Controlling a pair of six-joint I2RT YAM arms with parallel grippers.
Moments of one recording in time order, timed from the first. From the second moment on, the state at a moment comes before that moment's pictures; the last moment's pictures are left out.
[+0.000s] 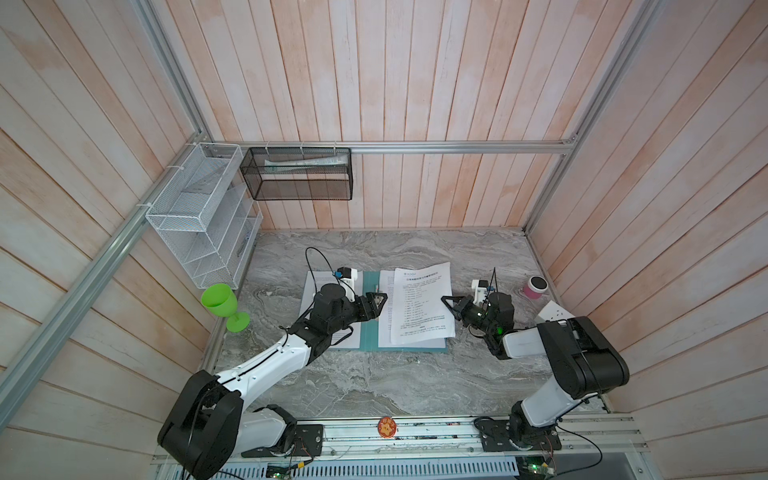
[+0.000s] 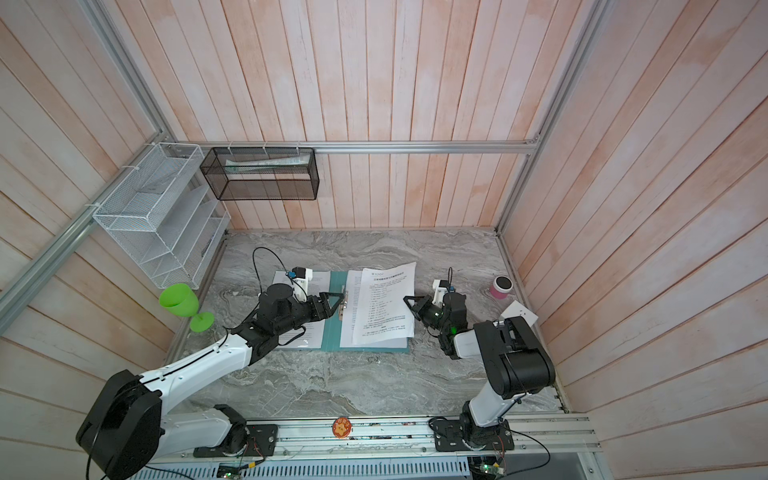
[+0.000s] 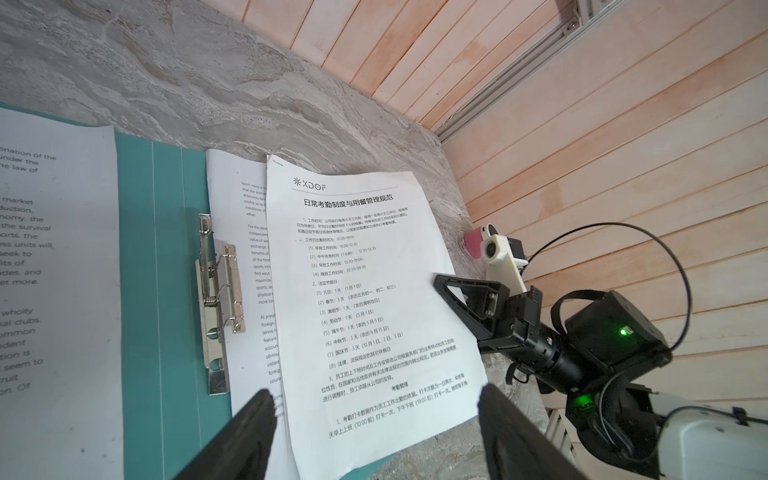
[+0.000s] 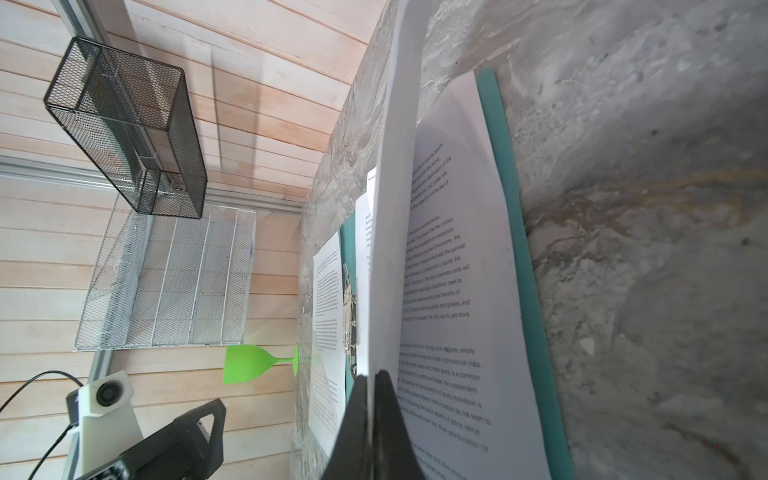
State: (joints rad) left arm -0.54 1.27 0.66 0.22 0.26 -0.70; right arm 0.21 1.64 0.41 0.90 -0.56 1.11
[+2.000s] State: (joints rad) left arm -0.54 1.32 0.65 0.22 0.26 -0.70; right arm 0.33 1.74 0.58 0.57 -0.49 0.93
